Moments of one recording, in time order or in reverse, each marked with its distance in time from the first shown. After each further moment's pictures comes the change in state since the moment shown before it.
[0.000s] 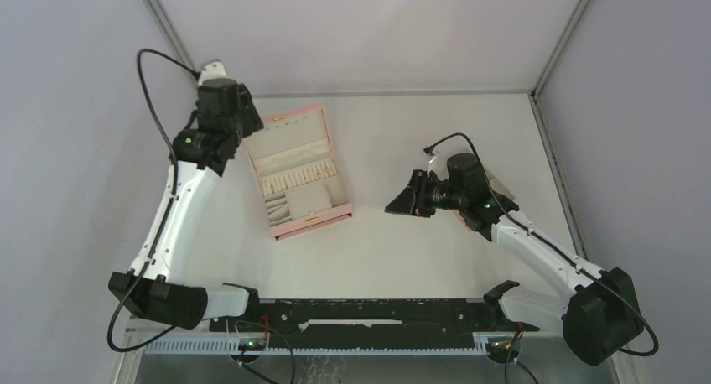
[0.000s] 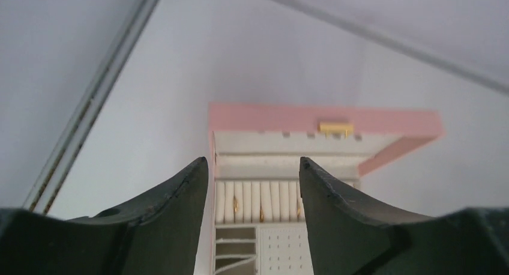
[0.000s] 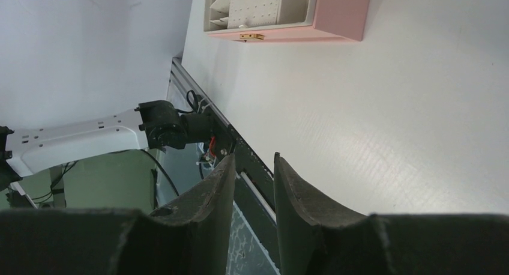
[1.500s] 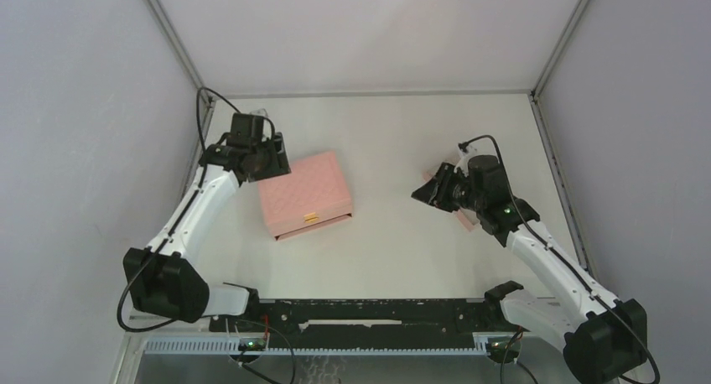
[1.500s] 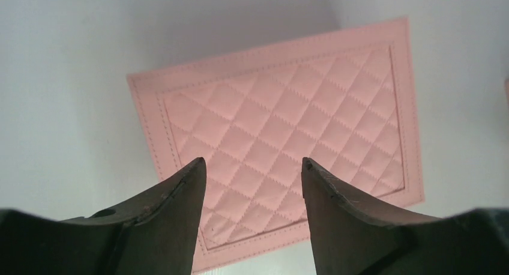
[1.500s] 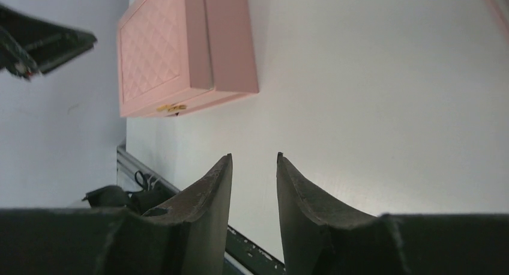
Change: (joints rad) left arm 0.031 0.068 -0.208 -0.052 0.354 0.021; right arm -0.117 -0.124 0.000 -0.163 0.269 -0.031
